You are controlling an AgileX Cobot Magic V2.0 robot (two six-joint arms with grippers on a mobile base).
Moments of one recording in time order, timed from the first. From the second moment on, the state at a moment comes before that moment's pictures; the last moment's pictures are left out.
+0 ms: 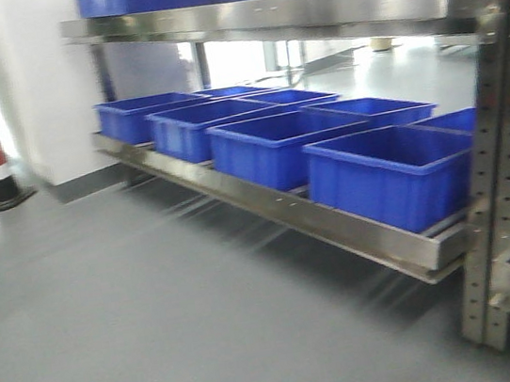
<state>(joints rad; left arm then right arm) -0.03 0.42 -0.62 -0.06 0.29 0.08 0.11 0.38 -0.60 0.23 0.25 -0.19</state>
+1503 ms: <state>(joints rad) -0.03 0.42 -0.62 -0.06 0.29 0.08 0.11 0.38 -0.60 0.23 0.25 -0.19</state>
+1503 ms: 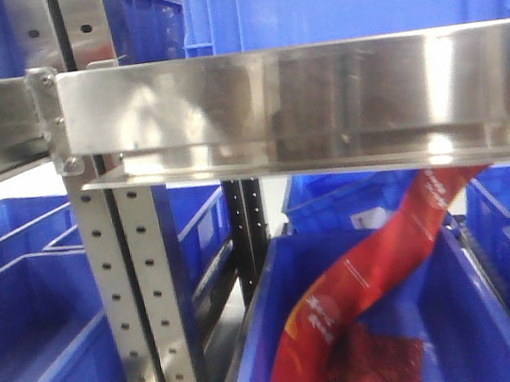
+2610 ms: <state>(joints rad) -0.03 0.42 -0.62 -0.06 0.29 0.08 0.11 0.38 -0.60 0.23 0.25 -0.19</state>
